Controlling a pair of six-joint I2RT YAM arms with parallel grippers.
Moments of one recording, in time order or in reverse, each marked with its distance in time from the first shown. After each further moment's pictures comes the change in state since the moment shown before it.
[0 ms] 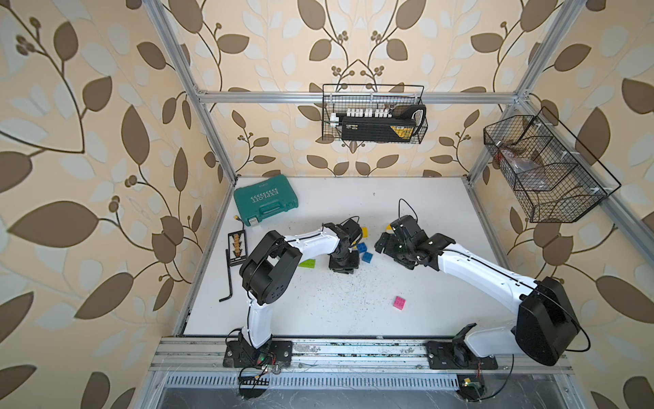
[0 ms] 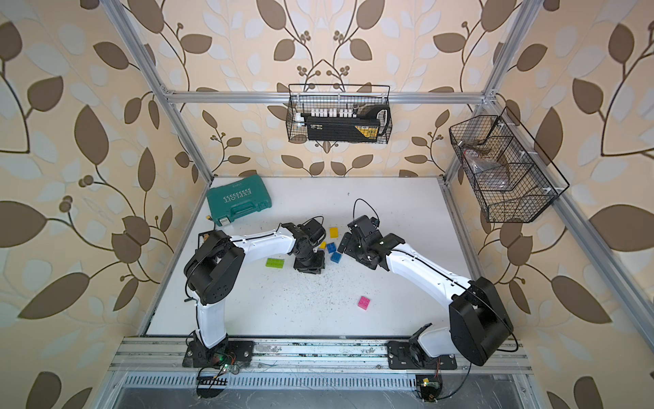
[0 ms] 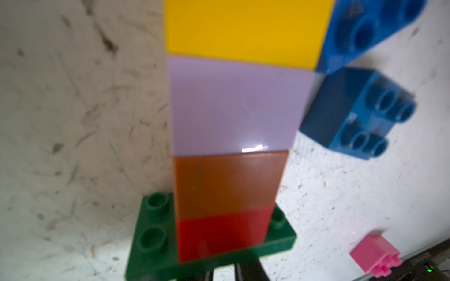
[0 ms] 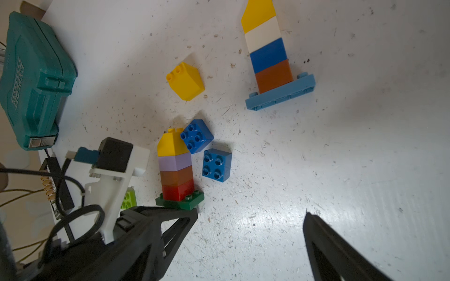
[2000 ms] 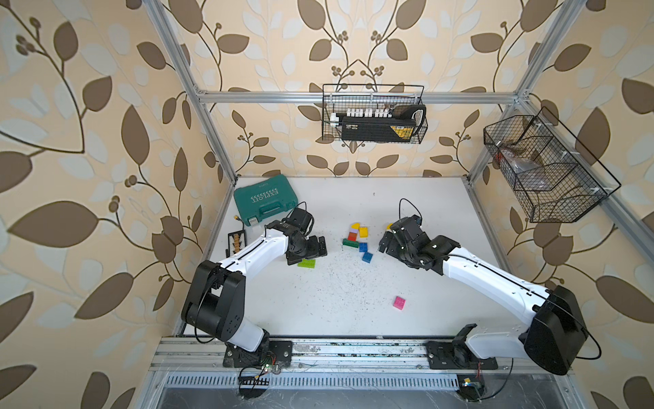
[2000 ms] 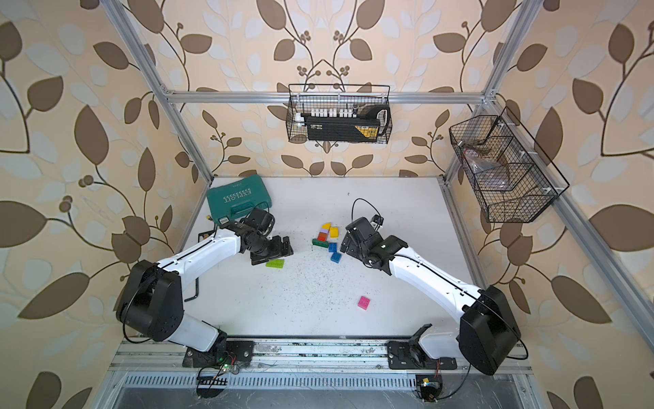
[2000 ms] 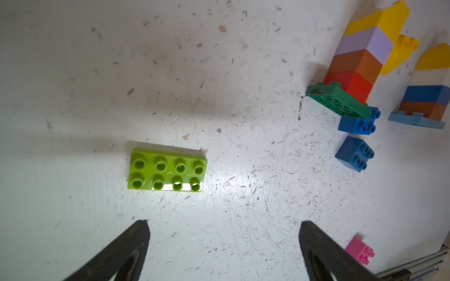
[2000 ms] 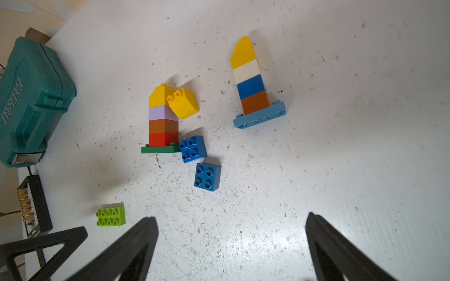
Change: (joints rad) left arm 0.320 -0.439 -0.275 -0.019 -0.072 0.071; right arm 0.054 -0.074 0.010 -0.059 0.175 0.005
